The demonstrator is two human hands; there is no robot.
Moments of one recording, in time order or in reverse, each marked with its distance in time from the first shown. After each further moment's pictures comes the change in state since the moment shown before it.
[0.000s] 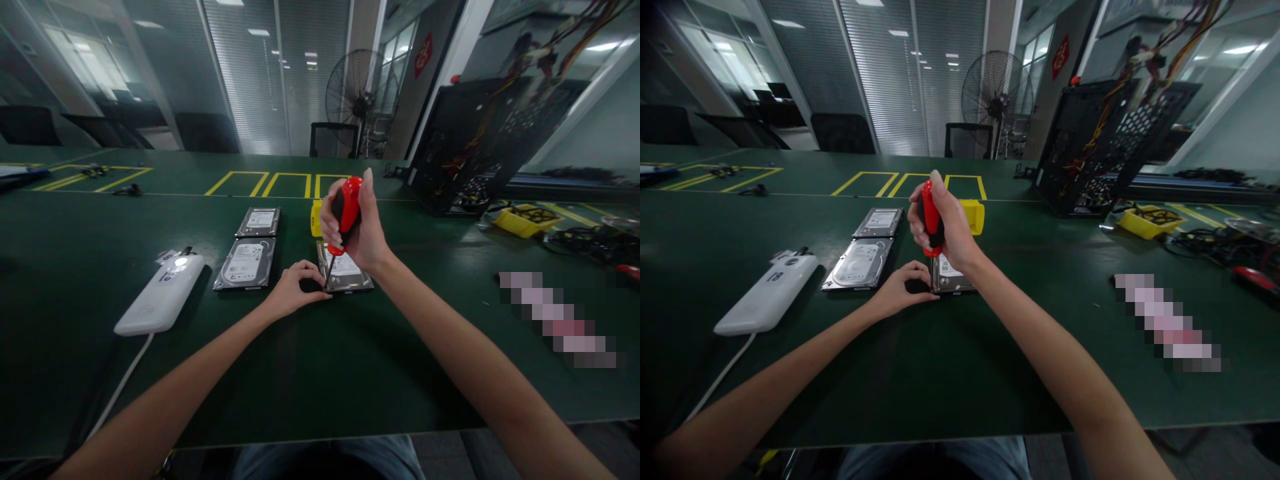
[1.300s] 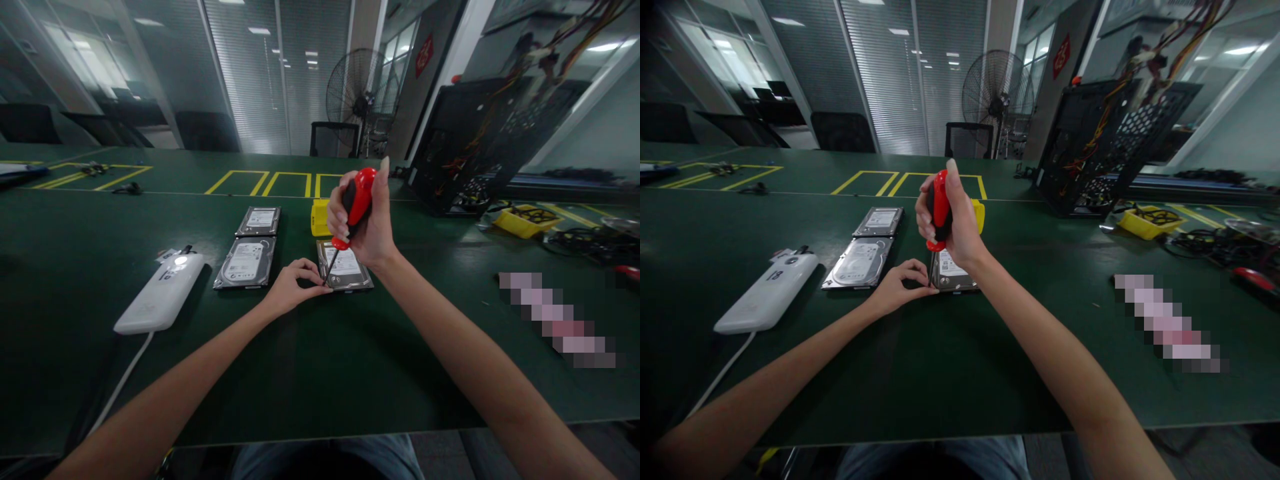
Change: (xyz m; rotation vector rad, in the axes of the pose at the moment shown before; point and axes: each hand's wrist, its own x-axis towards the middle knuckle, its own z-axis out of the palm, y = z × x) left_hand 0.000 -0.001 0.000 -0.080 0.053 0.000; right_hand 0.002 -0.004 -0.005 0.027 0.032 -0.061
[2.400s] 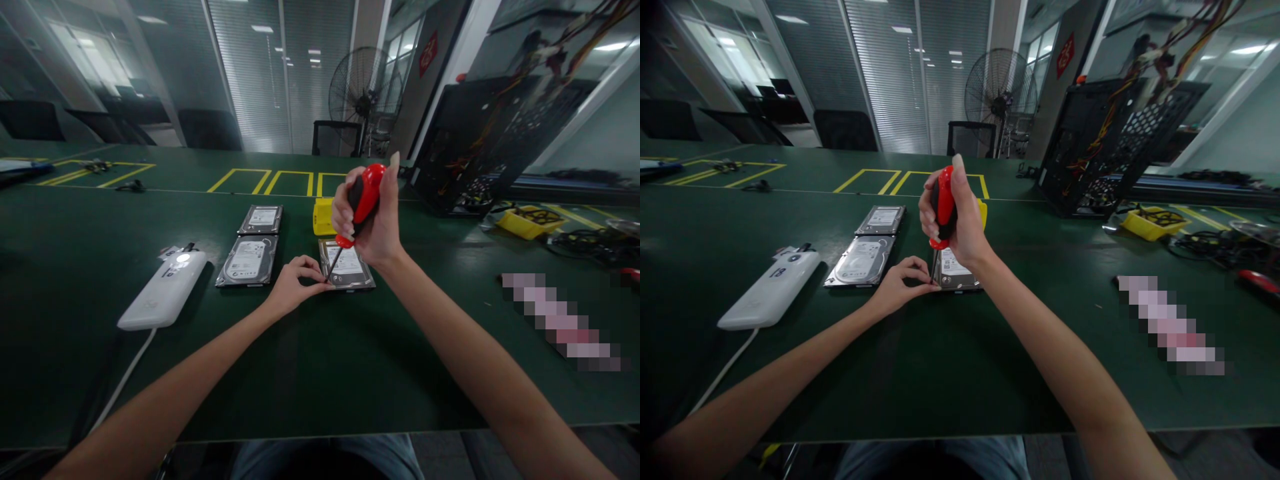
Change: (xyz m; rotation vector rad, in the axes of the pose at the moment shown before) left_hand -0.002 0.002 0.001 0.036 0.060 0.025; right_hand 0.001 -0.002 0.003 -0.021 0.021 -0.019
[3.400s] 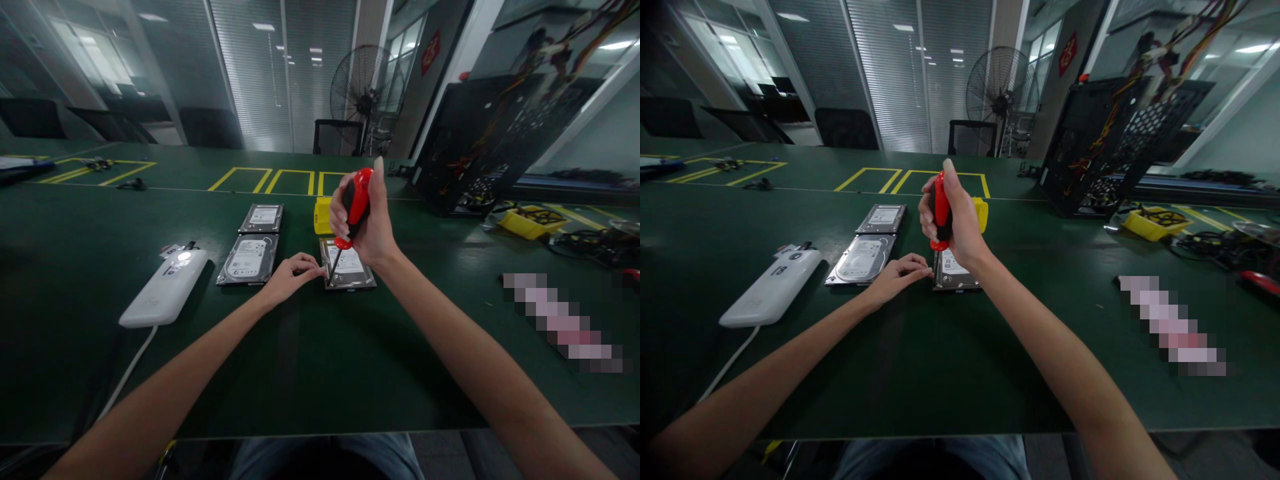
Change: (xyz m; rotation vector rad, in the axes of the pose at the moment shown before) left_hand 0.009 -0.007 -0.014 -0.113 -0.102 -0.119; right_hand -0.002 0.005 0.000 -0.021 0.032 0.057
